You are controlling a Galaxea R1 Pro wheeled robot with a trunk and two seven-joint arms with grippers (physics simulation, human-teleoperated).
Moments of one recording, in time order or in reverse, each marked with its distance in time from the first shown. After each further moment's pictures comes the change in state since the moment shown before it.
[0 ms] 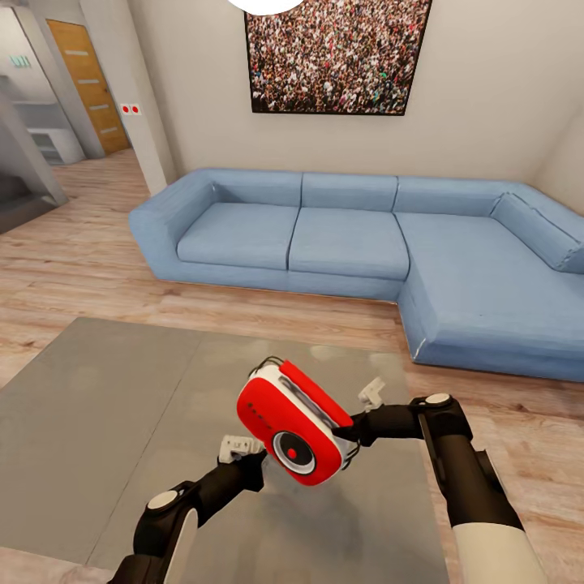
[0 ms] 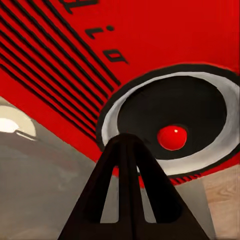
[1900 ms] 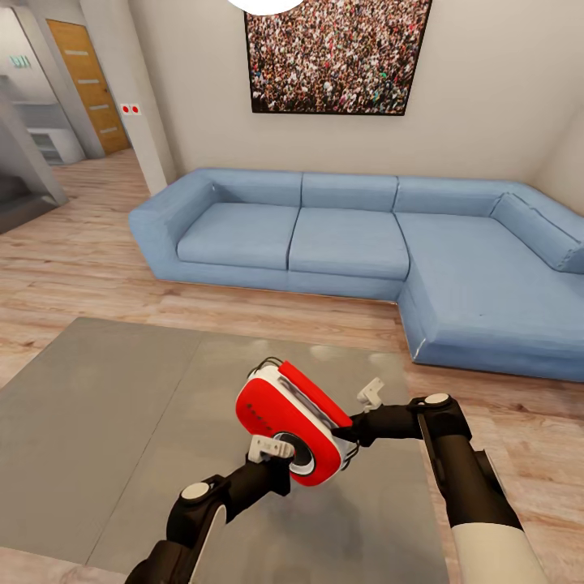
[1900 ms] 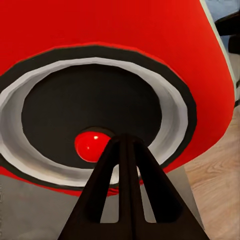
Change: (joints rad) left arm -0.052 -0.007 -0.143 0.078 -0.004 -0.014 0.018; right arm 0.000 0.002 0.003 0.002 0.000 -0.001 0.000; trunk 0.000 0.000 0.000
